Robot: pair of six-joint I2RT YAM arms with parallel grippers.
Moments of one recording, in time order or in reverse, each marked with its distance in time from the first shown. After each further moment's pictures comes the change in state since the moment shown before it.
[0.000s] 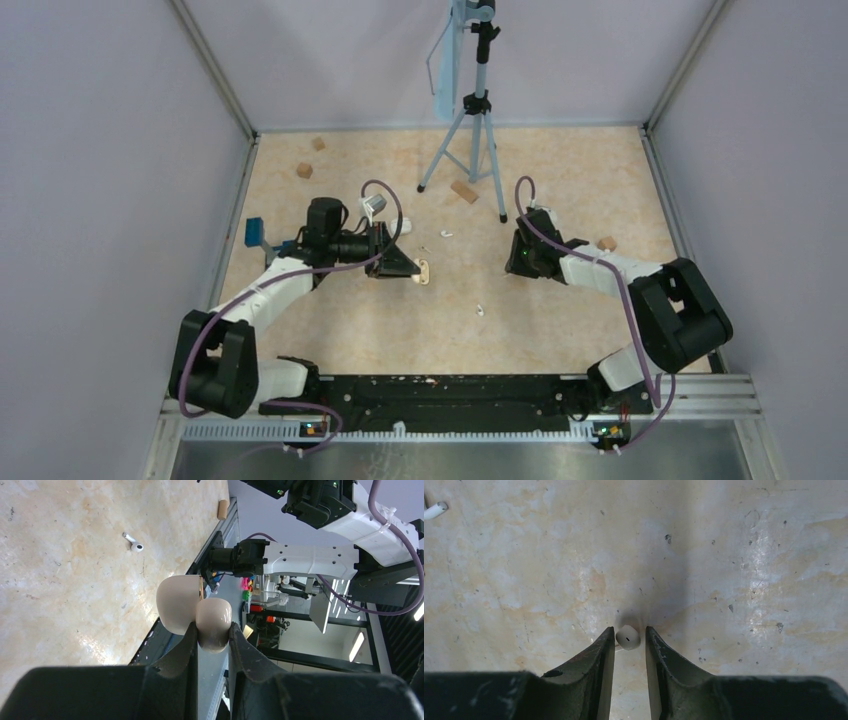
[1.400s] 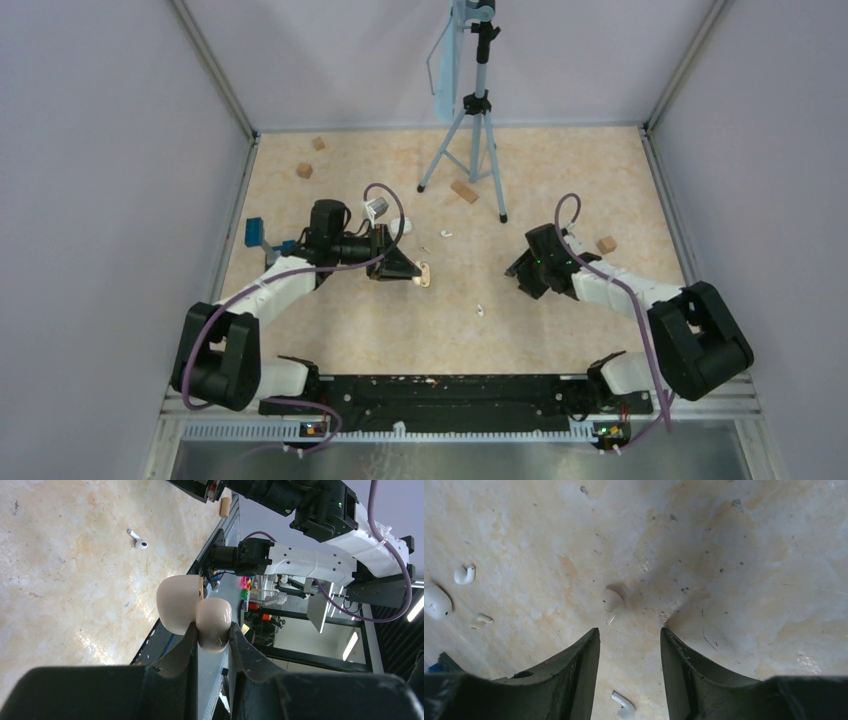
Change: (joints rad) left arm -0.006 0.041 -0.014 0.023 0.006 -0.005; right arm 0.003 -0.158 -0.111 -0.088 0.019 0.558
